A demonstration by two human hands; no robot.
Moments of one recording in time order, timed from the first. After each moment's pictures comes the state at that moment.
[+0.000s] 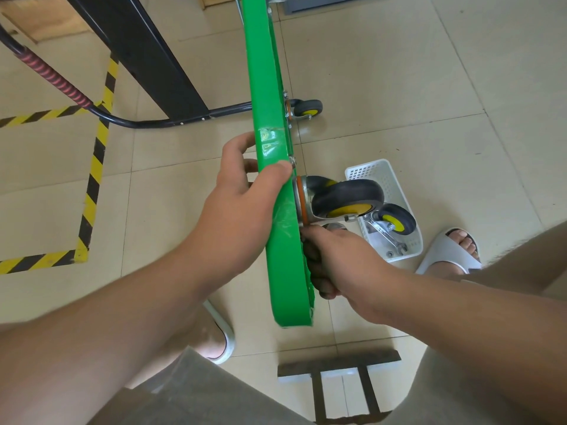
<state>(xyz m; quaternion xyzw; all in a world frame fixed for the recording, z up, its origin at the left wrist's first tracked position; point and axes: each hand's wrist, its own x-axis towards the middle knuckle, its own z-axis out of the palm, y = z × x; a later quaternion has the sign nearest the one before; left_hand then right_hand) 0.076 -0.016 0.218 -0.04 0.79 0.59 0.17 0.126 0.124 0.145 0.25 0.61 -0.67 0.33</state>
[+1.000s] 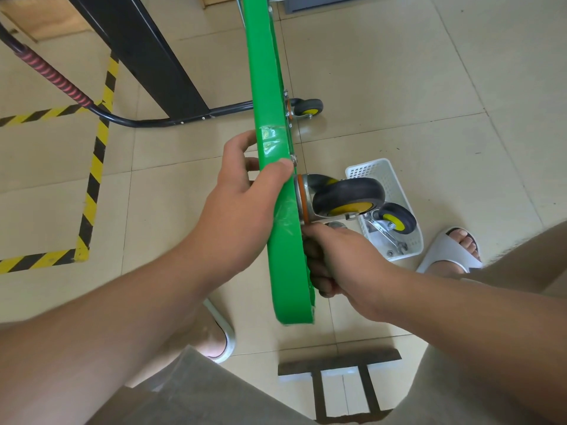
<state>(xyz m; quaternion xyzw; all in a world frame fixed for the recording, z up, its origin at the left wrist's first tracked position) 0.076 -0.017 0.218 -0.04 0.79 0.59 0.17 0.126 0.124 0.146 0.25 0.59 -0.69 0.34</state>
